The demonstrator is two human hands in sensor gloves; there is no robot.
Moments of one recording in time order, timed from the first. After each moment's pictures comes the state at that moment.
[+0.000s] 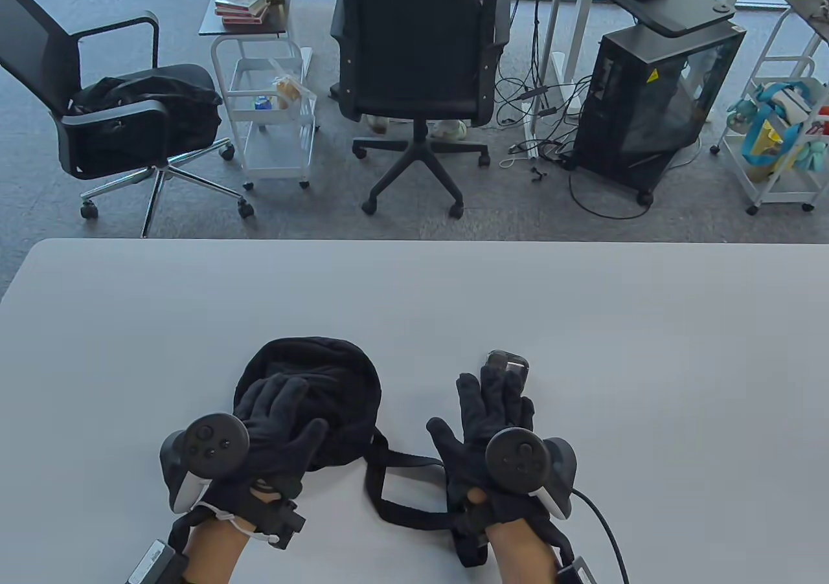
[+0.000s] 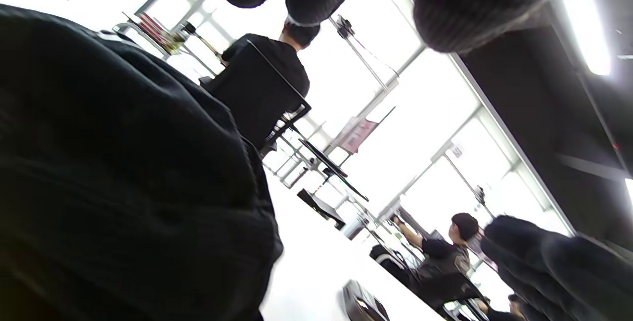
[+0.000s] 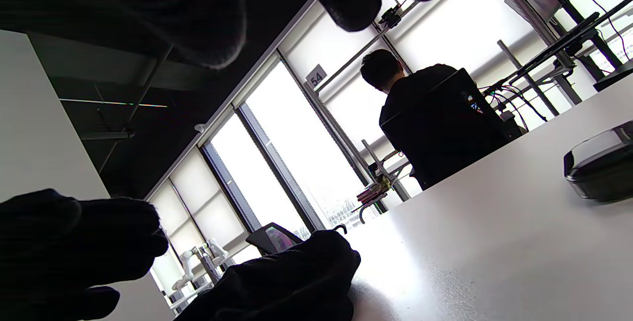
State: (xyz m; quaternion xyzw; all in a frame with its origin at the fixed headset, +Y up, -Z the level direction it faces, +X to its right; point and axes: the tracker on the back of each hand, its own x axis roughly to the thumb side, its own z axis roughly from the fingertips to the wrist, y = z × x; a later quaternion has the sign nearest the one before) left_hand -0.256 -0.695 -0.308 0.06 -0.11 0.39 0.91; right_hand 0.097 -0.694 -0.296 0.13 -0.13 0.92 0.34
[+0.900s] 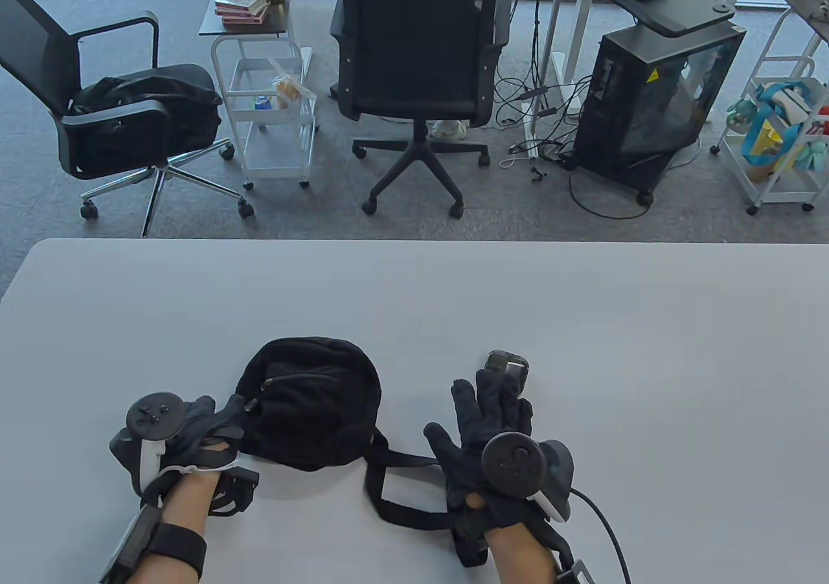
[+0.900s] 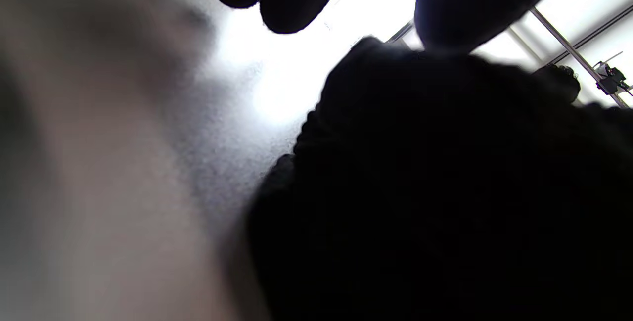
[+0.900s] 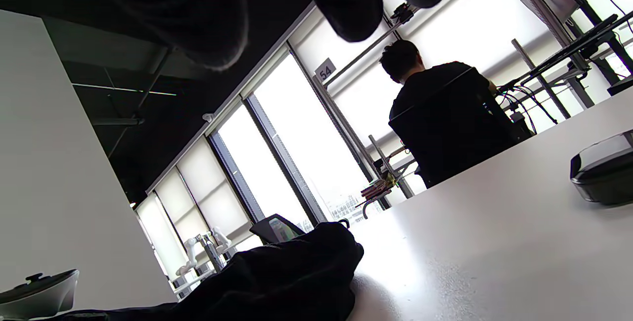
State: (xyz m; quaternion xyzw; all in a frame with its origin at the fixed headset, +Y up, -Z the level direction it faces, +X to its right) left_hand -0.354 -0.783 -0.352 -0.01 0.21 0.41 0.89; right_hand 0.091 -0.693 -0.291 0.15 -0.13 0.93 0.32
